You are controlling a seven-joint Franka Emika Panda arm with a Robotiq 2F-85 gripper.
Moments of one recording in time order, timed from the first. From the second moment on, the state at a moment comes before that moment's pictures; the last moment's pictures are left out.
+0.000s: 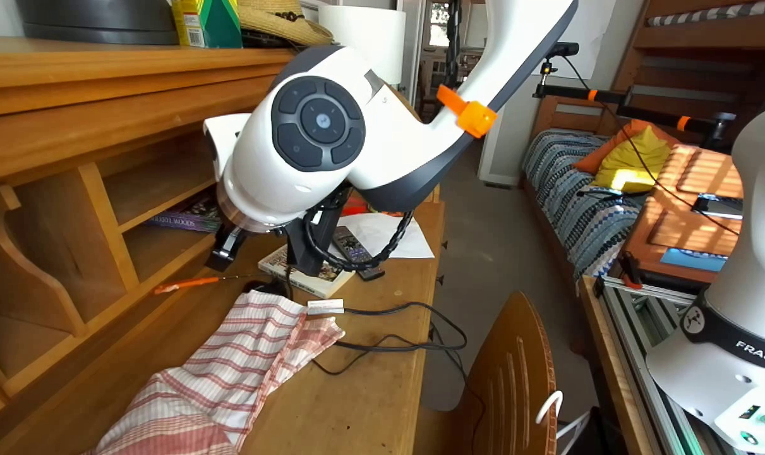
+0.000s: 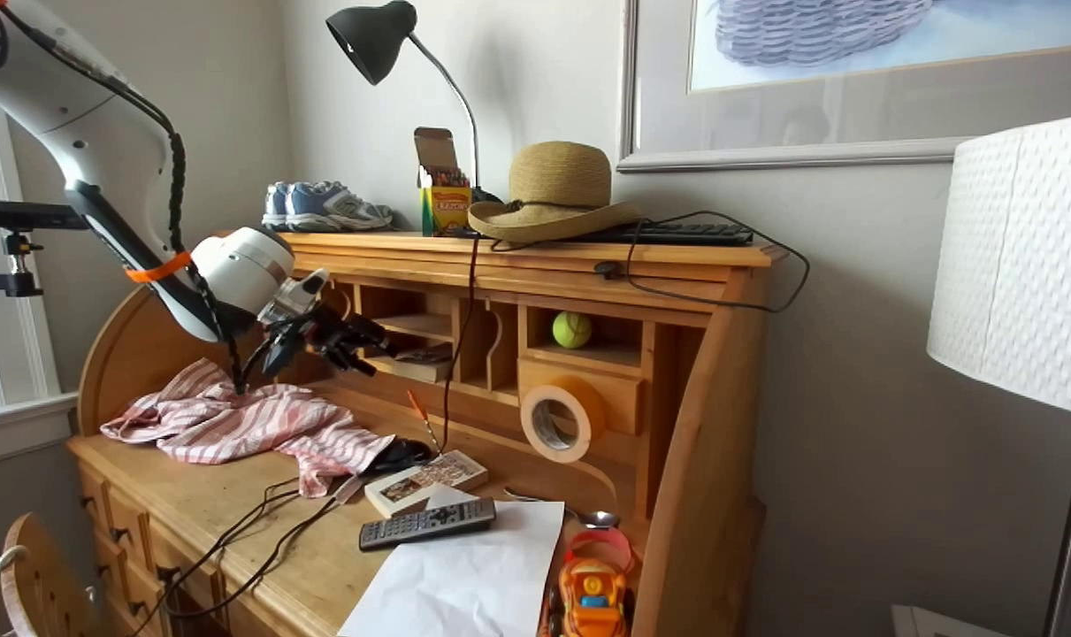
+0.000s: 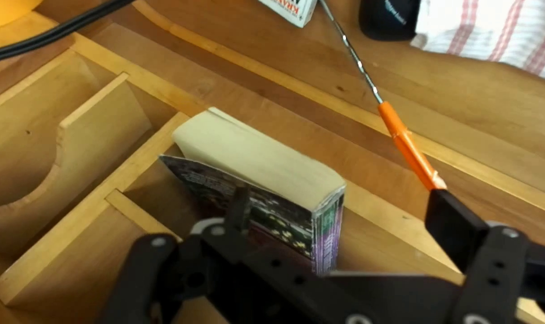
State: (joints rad) arm 0.28 0.45 -0.04 -1.93 -1.59 2.57 1.31
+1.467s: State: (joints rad) arm 0.13 0.55 0.10 -1.86 -1.63 2.52 1.26
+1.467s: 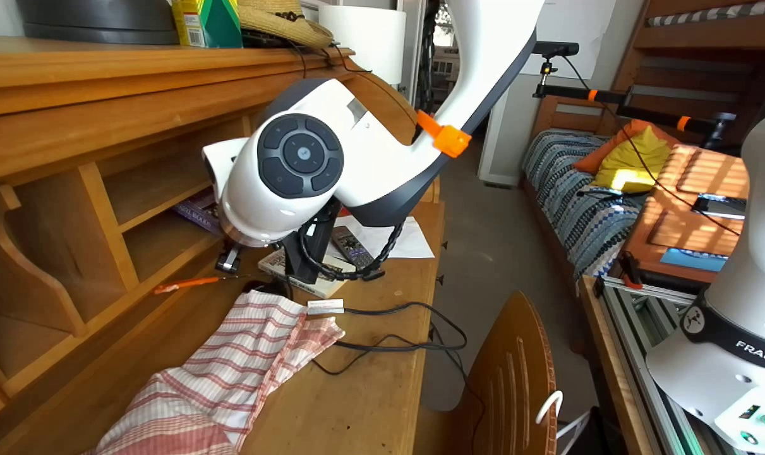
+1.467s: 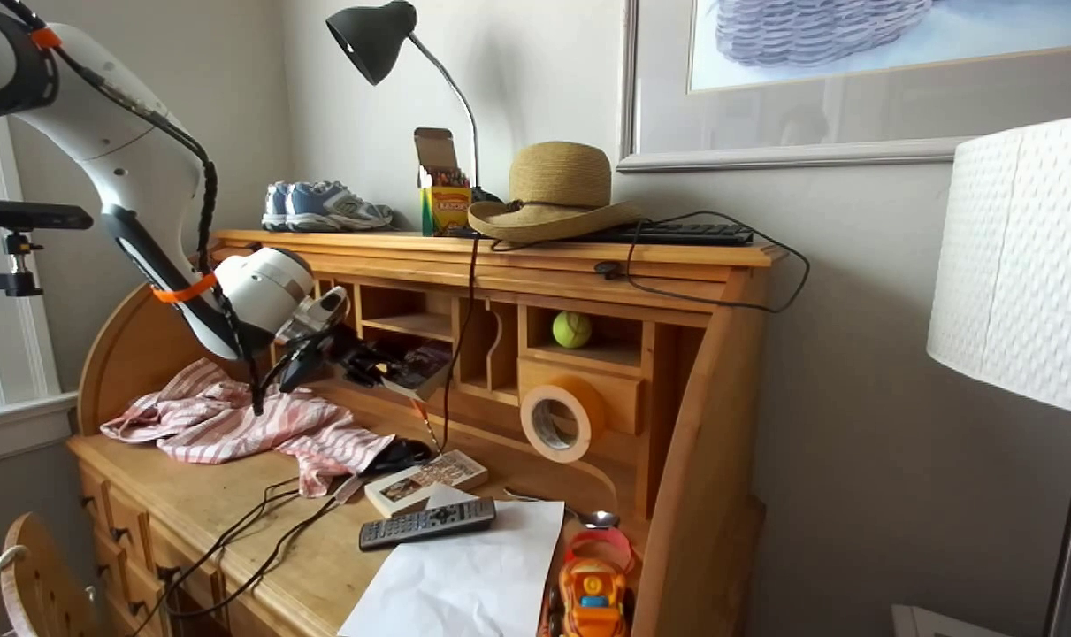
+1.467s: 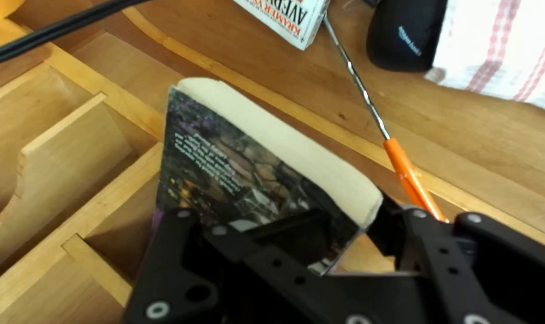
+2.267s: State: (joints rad) arm 0.14 0.43 0.15 -1.99 -1.44 2.45 0.91
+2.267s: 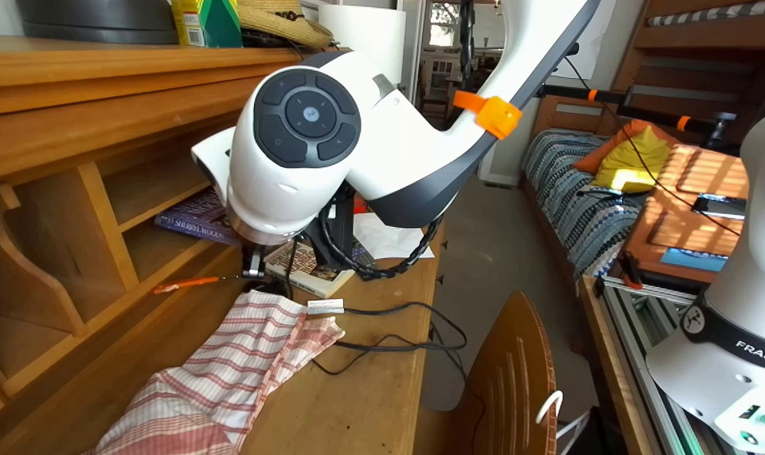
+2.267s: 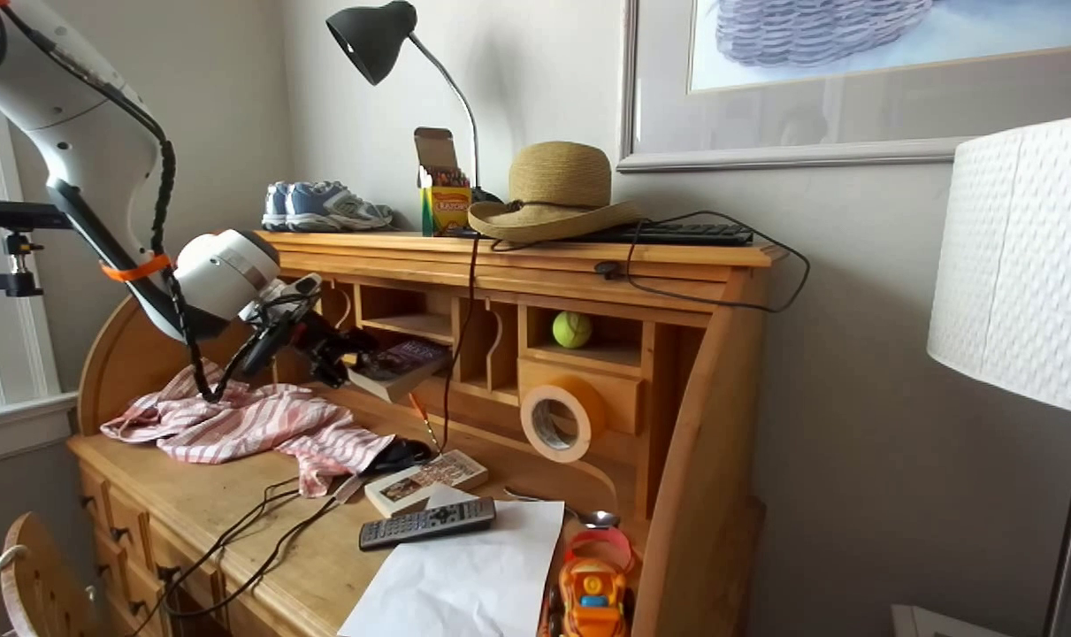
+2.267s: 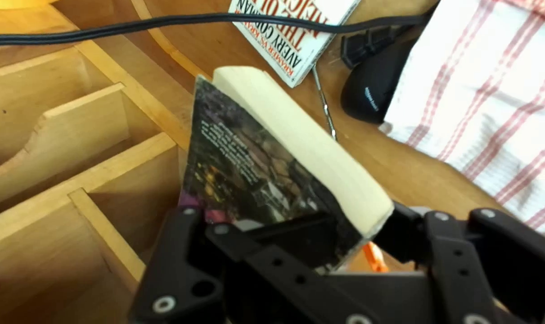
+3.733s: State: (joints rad) arm 0.20 0.29 0.16 -2.29 -1.40 2.32 1.13
